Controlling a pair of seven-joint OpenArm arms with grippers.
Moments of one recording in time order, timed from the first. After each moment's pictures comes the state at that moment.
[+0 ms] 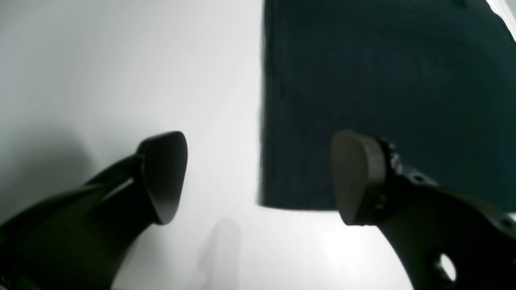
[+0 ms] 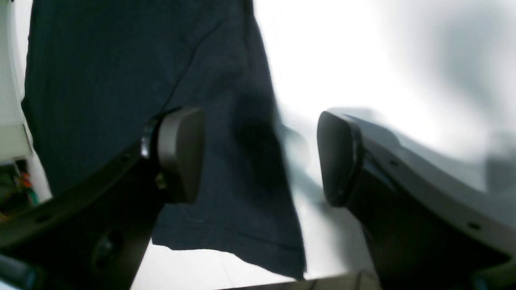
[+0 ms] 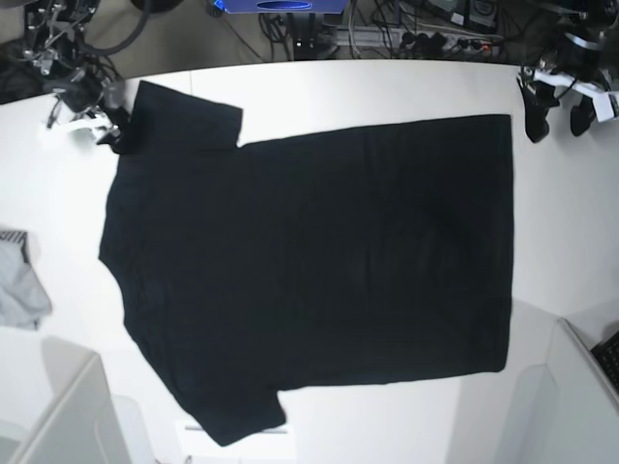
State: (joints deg) left arm 45.7 -16.1 -38.9 105.1 -45.7 -22.2 21.5; right arm -25.8 10.5 29.6 90.5 55.7 8.9 -46.8
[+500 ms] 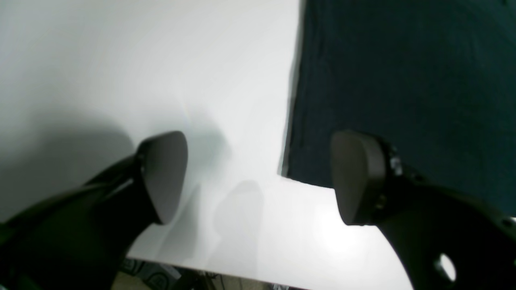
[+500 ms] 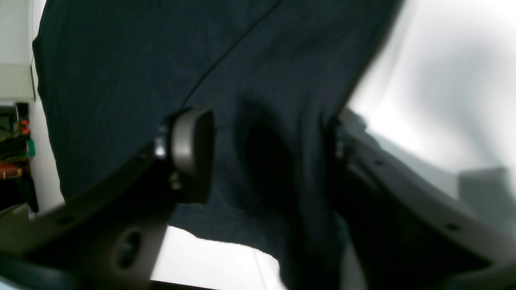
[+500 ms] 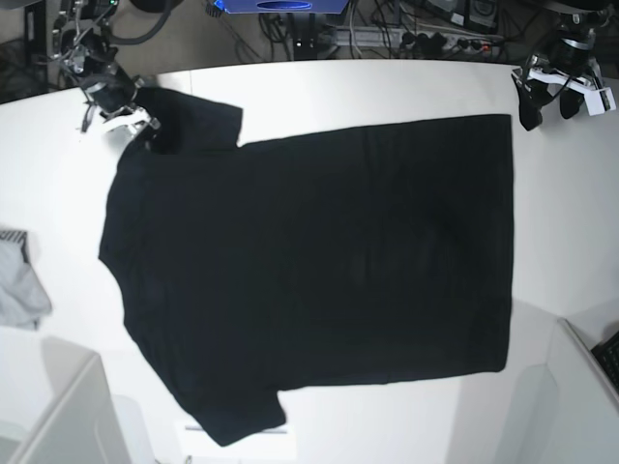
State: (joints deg) left arm 42.6 -14.7 -38.7 97.8 -45.3 -22.5 24.1; right arm -28.6 10.7 18.1 91.1 55.0 10.5 -38.5
